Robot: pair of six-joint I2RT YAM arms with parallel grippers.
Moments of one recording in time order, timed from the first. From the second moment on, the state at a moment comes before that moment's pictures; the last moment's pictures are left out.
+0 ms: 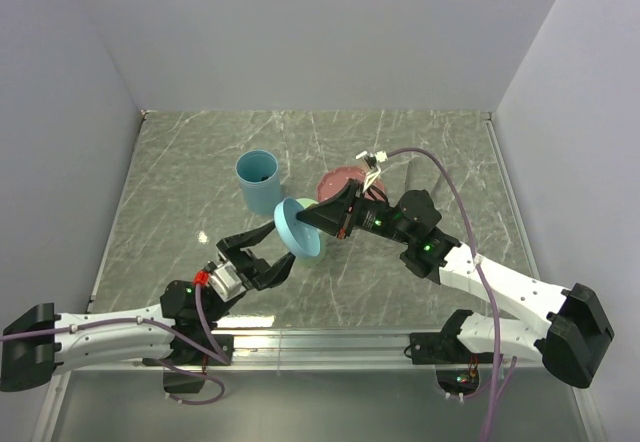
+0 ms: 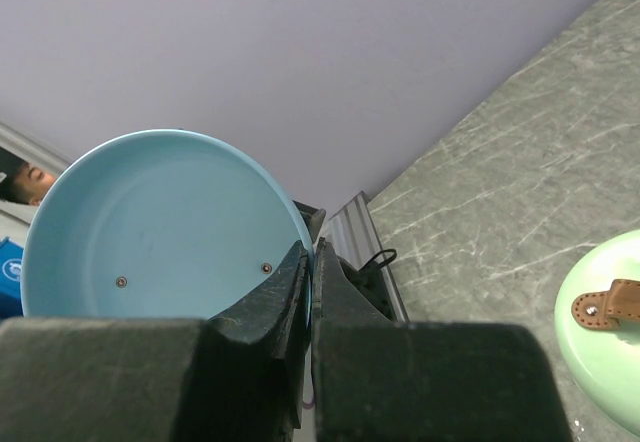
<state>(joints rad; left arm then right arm) -1.23 0.69 0.16 1.18 -0.24 0.34 0.81 1.10 0.72 0.57 -0.44 0.87</state>
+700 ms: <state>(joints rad) -1.24 0.69 0.22 1.12 -0.25 0.36 0.80 1.10 0.71 0.58 -0.42 0.88</state>
